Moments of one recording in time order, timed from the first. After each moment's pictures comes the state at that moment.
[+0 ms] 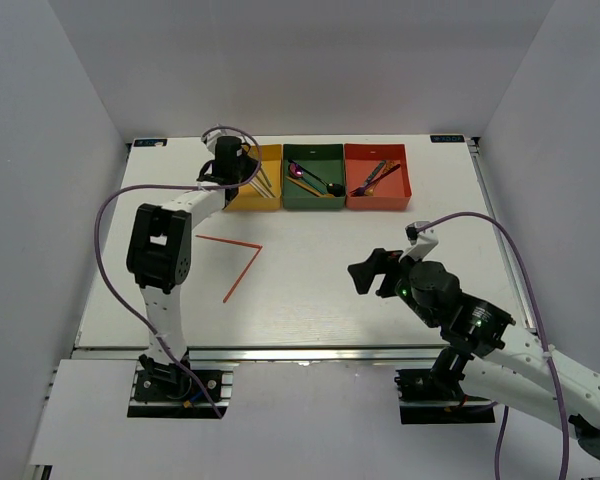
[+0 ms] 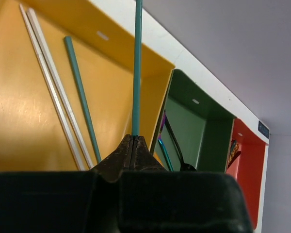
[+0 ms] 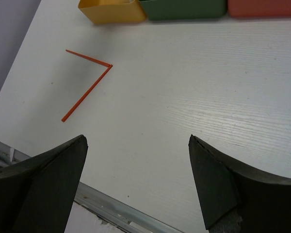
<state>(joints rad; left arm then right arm) -0.27 2.05 1.48 0.14 -0.12 -0.86 0.99 0.63 0.64 -0.36 0.42 0.60</state>
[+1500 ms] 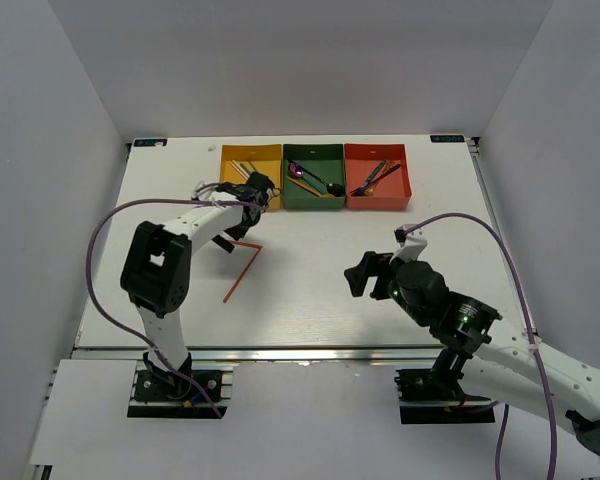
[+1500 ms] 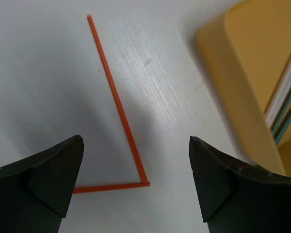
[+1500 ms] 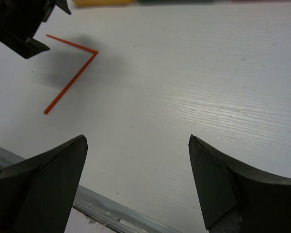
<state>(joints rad) -0.45 1.85 1.39 -0.86 -0.71 -1.47 0.99 0.69 0.60 -0.33 0.42 0.59</state>
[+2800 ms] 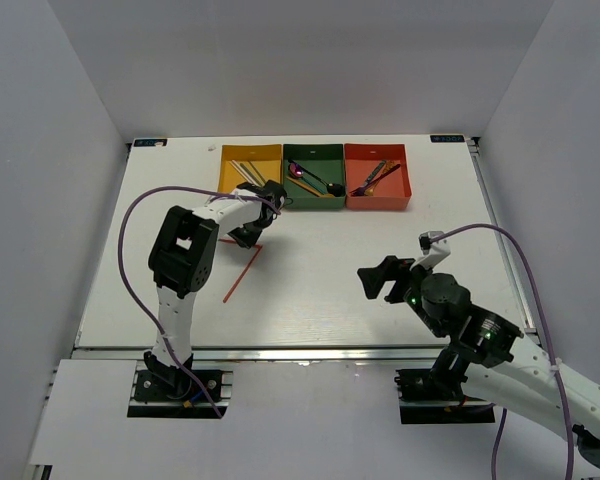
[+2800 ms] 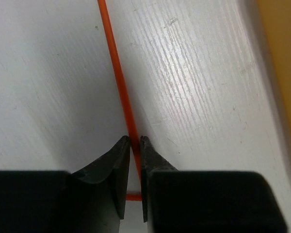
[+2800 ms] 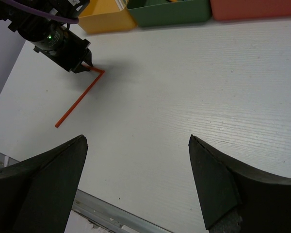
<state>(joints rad) -0.50 2.11 1.53 -0.99 -0.64 -1.64 0.99 0.50 0.55 -0.36 0.47 0.59</state>
